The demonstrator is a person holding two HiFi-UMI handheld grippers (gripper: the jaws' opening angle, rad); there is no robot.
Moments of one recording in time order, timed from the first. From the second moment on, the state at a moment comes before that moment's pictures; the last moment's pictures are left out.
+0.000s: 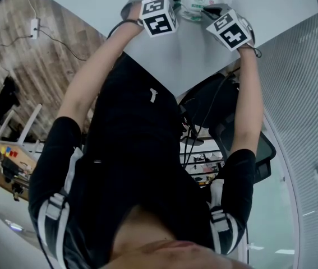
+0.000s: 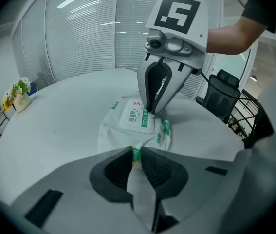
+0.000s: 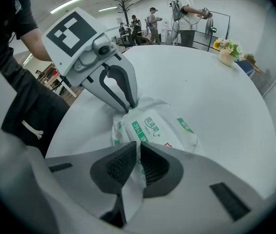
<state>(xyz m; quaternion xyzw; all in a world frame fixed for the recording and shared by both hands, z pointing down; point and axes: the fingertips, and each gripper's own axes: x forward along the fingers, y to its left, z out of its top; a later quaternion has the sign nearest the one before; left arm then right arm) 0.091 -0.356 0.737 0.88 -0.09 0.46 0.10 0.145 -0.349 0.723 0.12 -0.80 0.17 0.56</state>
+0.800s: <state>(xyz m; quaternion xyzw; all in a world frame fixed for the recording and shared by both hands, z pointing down) 0.092 -0.356 0.735 0.88 -0.10 0.45 0.11 0.147 -0.350 0.714 0.20 -0.79 0.17 0.55</state>
